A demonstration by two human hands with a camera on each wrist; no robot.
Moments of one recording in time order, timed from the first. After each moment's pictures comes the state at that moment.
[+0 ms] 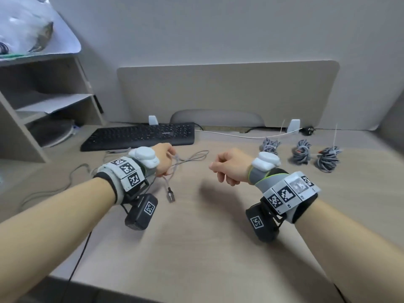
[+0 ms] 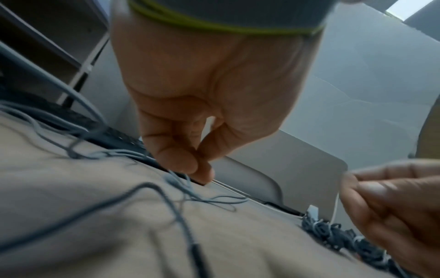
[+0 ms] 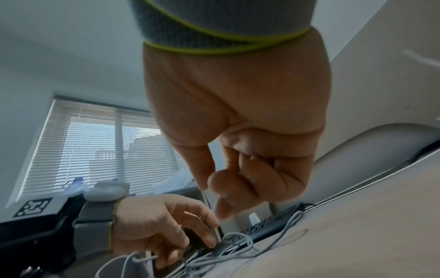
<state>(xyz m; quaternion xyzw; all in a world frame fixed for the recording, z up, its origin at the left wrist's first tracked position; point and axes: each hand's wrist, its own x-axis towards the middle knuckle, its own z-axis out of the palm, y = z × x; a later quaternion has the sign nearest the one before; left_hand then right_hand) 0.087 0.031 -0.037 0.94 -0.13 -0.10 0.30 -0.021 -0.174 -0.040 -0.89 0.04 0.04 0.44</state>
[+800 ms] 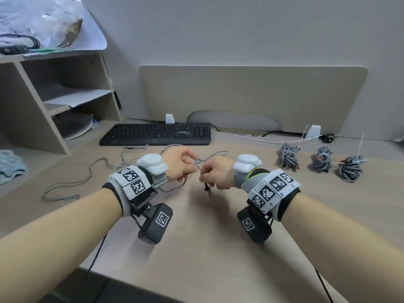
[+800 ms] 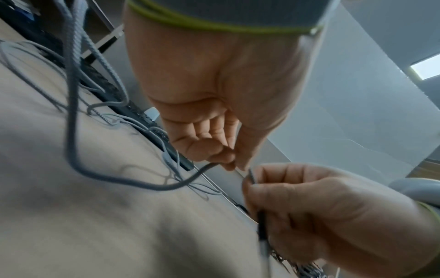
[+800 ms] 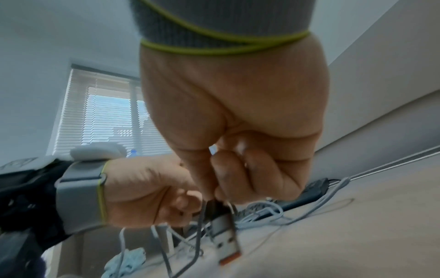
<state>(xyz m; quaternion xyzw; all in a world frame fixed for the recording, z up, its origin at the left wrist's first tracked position) 0.071 0.052 -0.052 0.85 -0.21 -0.10 0.46 0.015 -0.109 -0.047 -0.94 -0.04 0.10 0.31</state>
